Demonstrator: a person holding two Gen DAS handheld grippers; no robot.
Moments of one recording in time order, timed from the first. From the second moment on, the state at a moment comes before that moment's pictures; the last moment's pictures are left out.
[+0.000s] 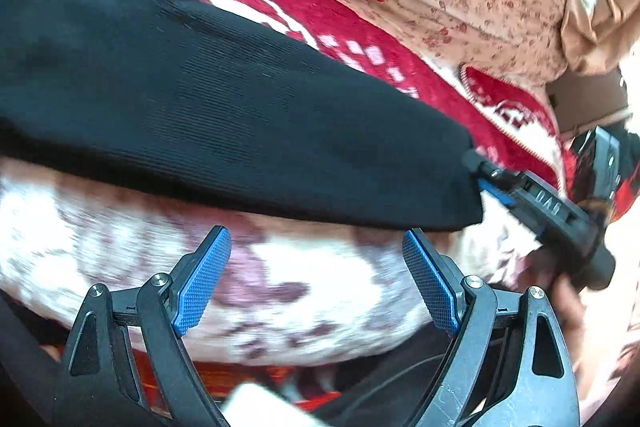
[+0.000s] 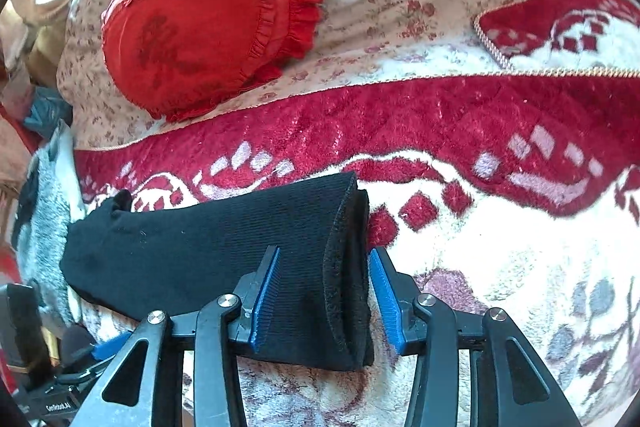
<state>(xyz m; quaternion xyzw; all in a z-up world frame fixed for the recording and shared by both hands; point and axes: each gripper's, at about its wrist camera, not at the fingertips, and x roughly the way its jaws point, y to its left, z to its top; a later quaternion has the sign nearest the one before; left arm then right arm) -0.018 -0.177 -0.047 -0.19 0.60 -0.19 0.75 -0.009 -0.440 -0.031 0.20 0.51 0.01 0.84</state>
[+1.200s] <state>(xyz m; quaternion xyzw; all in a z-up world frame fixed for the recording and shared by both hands) 0.005 -0.211 -0.083 -0.34 0.67 -0.19 0.63 -0.006 -0.441 -0.059 0.27 0.48 0.09 0.83</state>
